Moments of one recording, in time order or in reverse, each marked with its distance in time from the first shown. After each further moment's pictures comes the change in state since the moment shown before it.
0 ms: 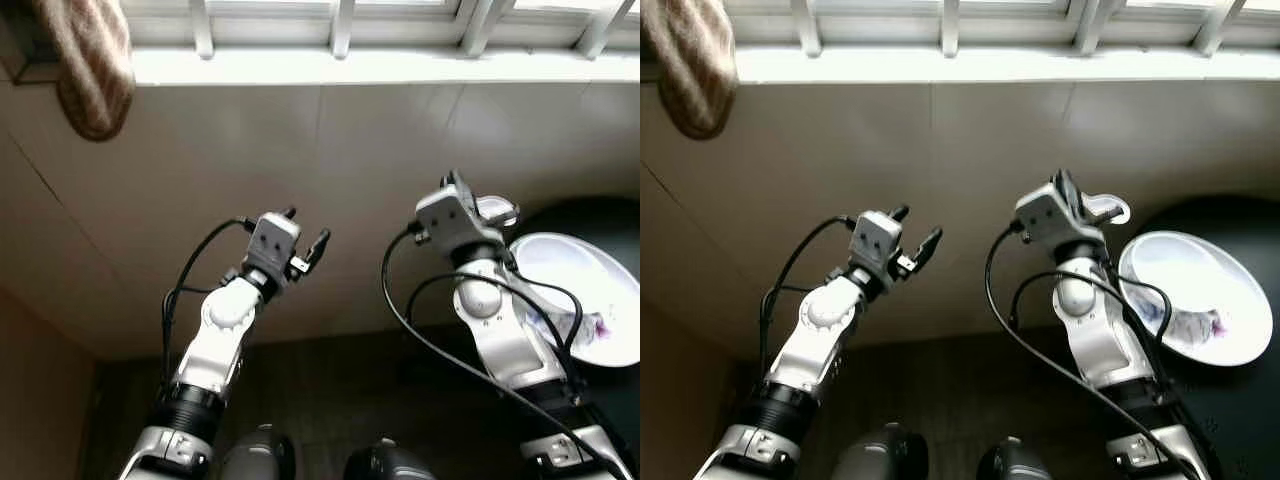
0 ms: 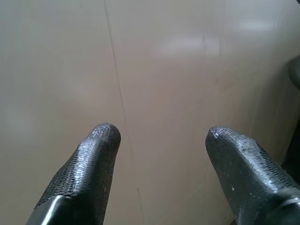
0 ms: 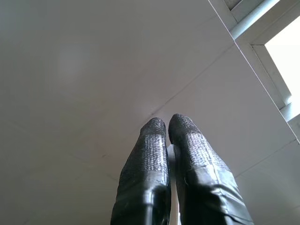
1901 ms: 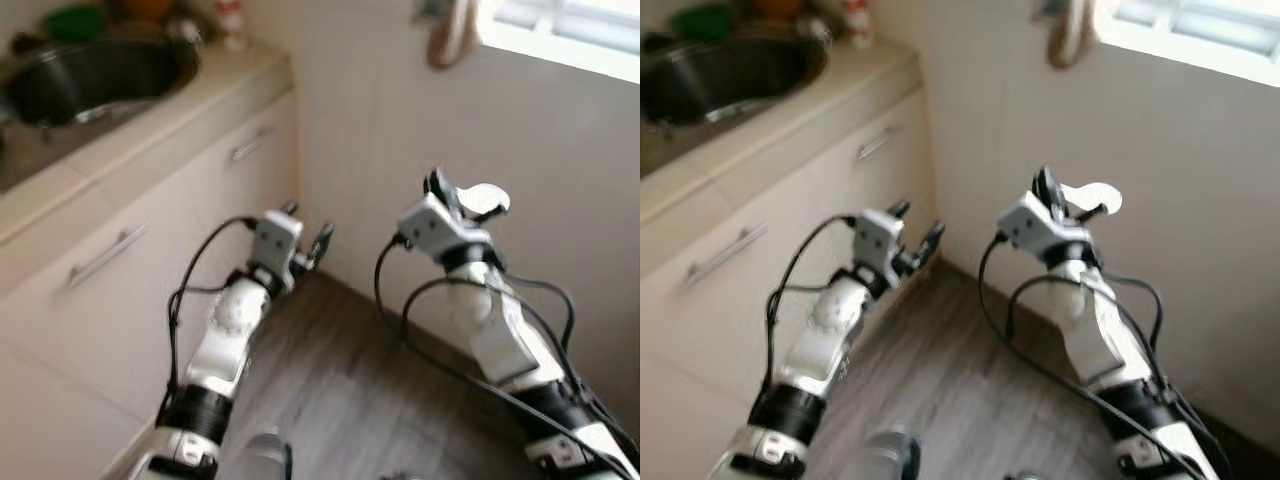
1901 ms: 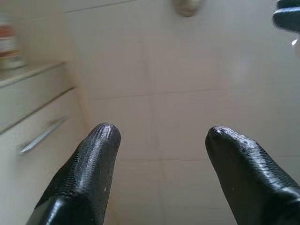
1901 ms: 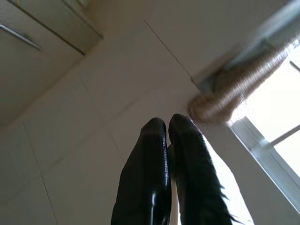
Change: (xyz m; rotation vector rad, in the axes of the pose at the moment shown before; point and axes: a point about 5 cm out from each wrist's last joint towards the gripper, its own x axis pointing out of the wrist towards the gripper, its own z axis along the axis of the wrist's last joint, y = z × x) left arm 0.001 0.001 0.004 0.006 -0.045 0.035; right arm -0.003 0.011 0.010 -0.129 -0.107 0.046
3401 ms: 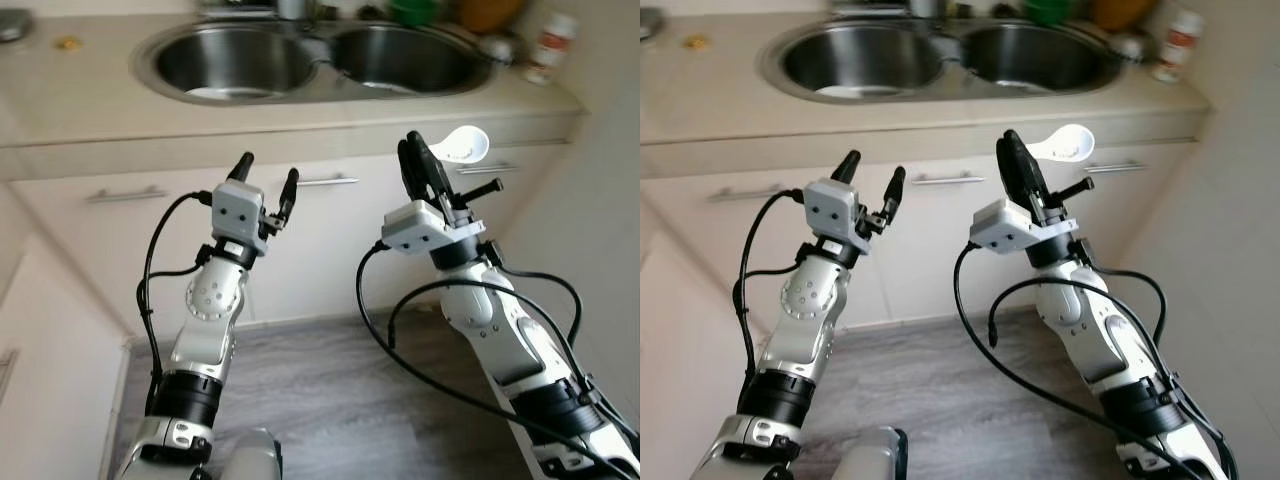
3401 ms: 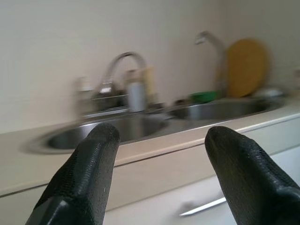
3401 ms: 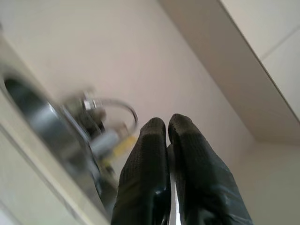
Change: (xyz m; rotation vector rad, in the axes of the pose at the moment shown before) left arm -0.005 0.045 0.035 0.070 -0.236 0.286; right arm -0.008 -0.016 0.057 0.022 -0.478 -0.128
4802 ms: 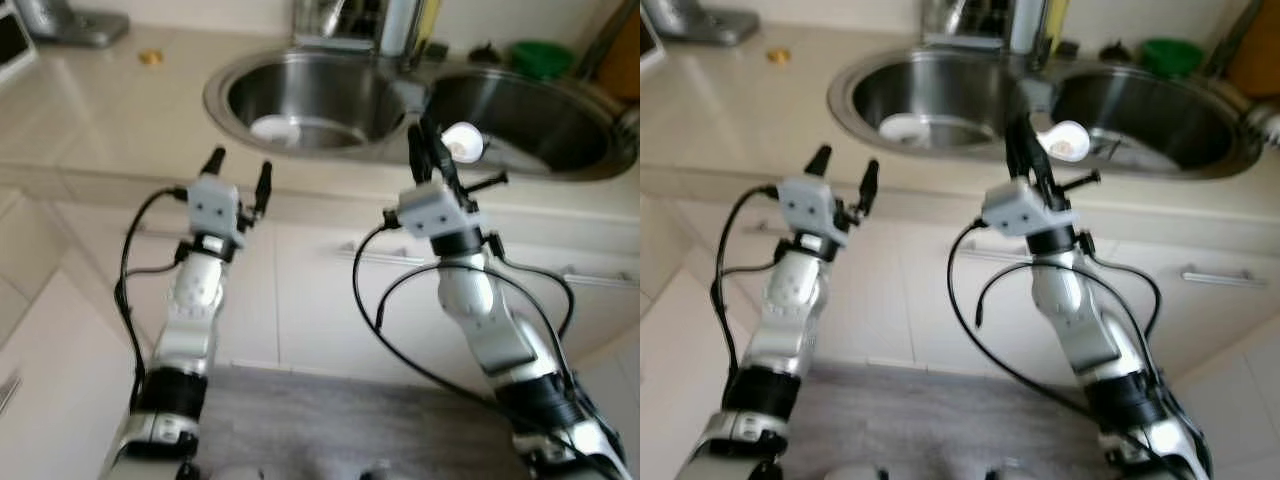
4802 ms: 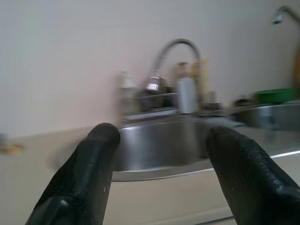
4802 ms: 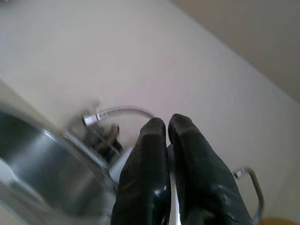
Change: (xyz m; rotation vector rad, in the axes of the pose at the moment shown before) left arm 0.004 -0.014 0.001 -0.019 -0.017 -0.018; right arm -0.001 -0.012 -0.018 0.132 0.111 -0.102
